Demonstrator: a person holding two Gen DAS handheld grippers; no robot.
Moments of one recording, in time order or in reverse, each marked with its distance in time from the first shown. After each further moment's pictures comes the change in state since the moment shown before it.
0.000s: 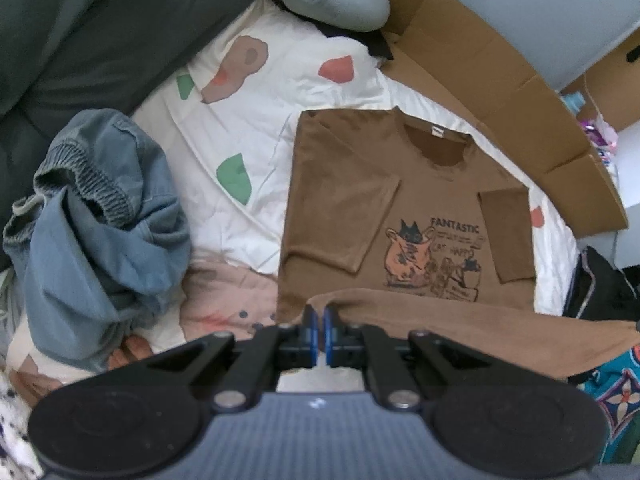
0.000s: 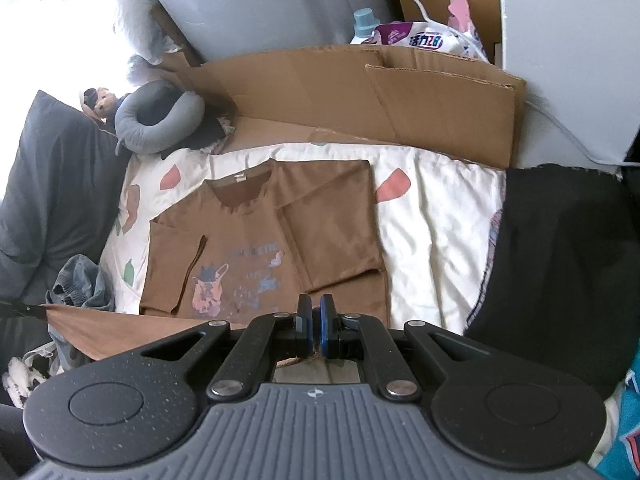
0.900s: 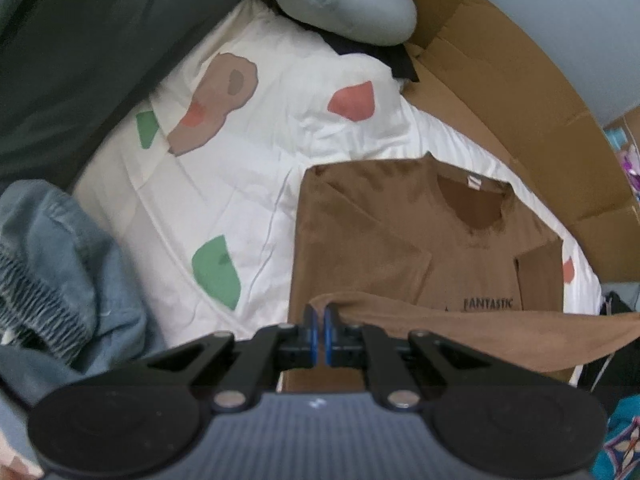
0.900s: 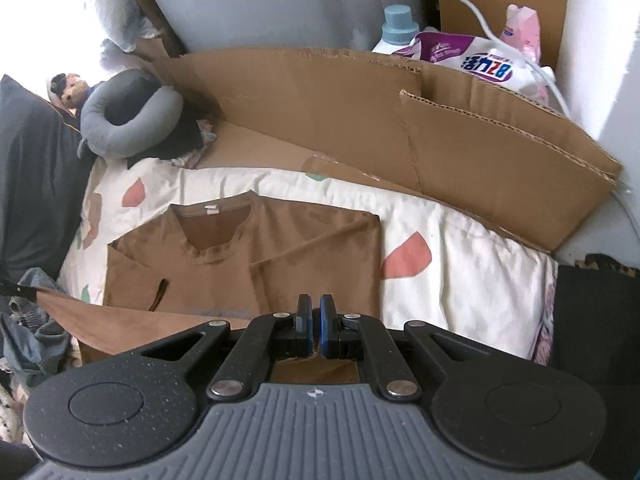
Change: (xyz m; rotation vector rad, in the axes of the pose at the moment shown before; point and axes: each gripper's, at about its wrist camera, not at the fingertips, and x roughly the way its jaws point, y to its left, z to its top) left arm 0.108 0.013 0.124 0.014 0.003 -0.044; right arm 0.137 0.005 0.111 -0.104 0.019 -0.058
